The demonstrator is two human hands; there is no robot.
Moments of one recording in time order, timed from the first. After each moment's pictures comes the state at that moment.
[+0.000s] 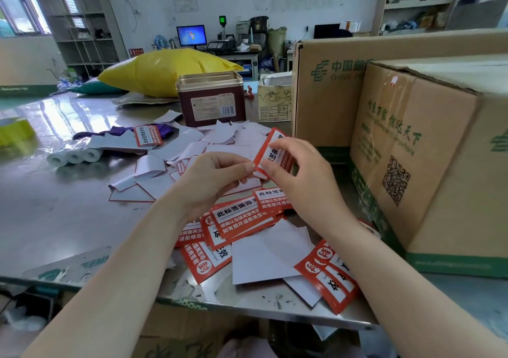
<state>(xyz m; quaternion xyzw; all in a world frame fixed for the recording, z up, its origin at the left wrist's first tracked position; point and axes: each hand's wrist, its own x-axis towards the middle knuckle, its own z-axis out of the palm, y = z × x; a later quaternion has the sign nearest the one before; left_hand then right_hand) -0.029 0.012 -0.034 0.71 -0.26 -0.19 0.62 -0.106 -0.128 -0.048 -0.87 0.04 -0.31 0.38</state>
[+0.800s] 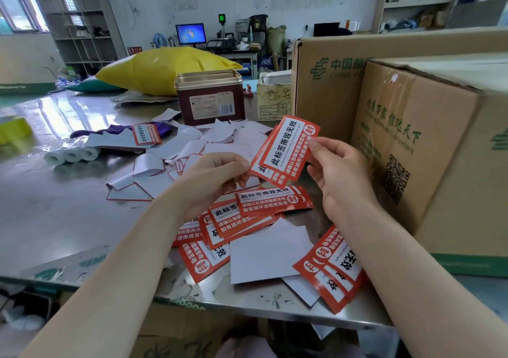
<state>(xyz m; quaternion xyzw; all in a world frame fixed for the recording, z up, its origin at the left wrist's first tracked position) -0.024 0.011 -0.038 0.73 -0.26 -0.21 0.60 -0.110 -0.149 -0.036 -0.57 0.22 -0.29 0.74</state>
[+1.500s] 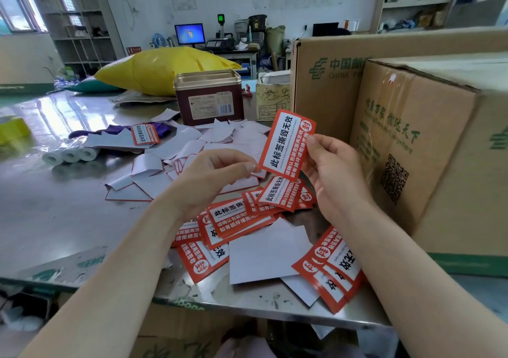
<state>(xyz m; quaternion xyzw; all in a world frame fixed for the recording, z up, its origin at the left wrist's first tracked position) -0.037 0.013 -0.029 0.74 -0.30 -0.15 0.58 -0.108 -0.146 -0.033 -0.57 0.19 -0.26 0.76</state>
